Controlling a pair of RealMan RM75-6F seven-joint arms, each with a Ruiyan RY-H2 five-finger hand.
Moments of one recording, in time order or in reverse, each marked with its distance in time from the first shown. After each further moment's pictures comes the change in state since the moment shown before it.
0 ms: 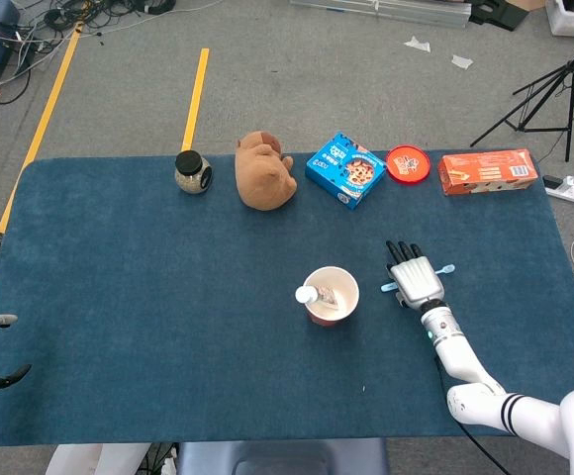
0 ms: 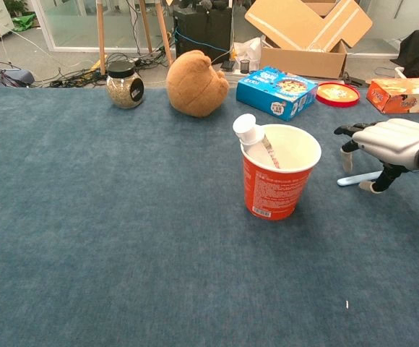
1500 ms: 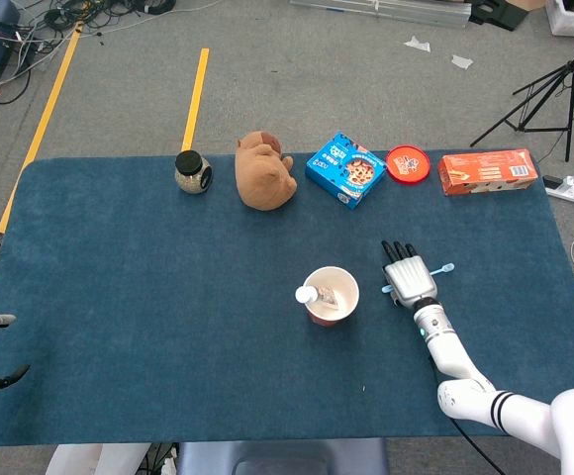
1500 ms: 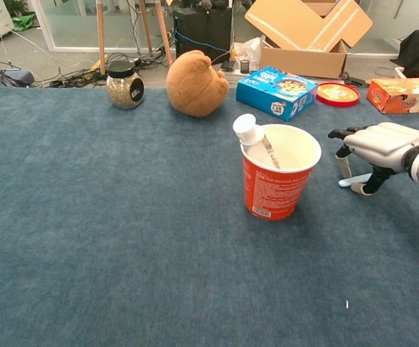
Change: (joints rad) left arm 0.005 0.005 0.000 -0.004 0.004 0.008 -0.009; right arm -0.003 -0.050 0.057 0.048 0.014 -0.052 -0.051
